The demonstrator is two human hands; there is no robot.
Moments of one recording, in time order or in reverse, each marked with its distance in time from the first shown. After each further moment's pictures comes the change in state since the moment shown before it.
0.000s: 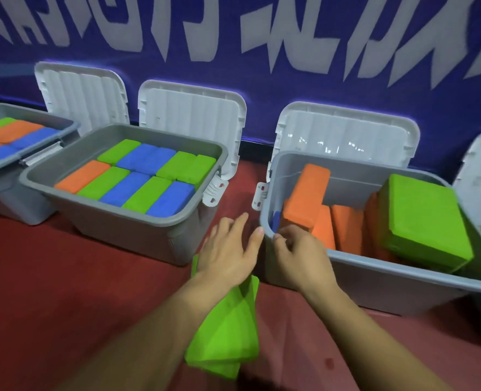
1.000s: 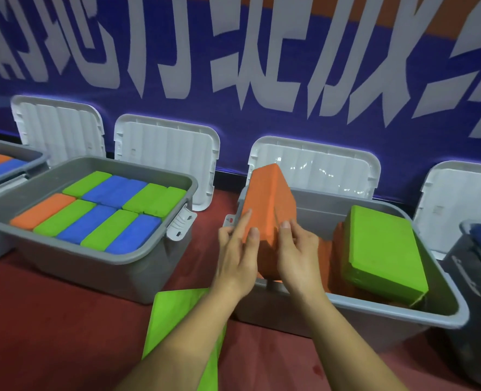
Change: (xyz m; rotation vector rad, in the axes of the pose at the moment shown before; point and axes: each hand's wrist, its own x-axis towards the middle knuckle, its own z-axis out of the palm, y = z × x) left_hand 0.043 0.091 0.033 -0.718 0.180 0.124; right_hand 0.054 0.025 -0.050 0.518 0.187 0.160
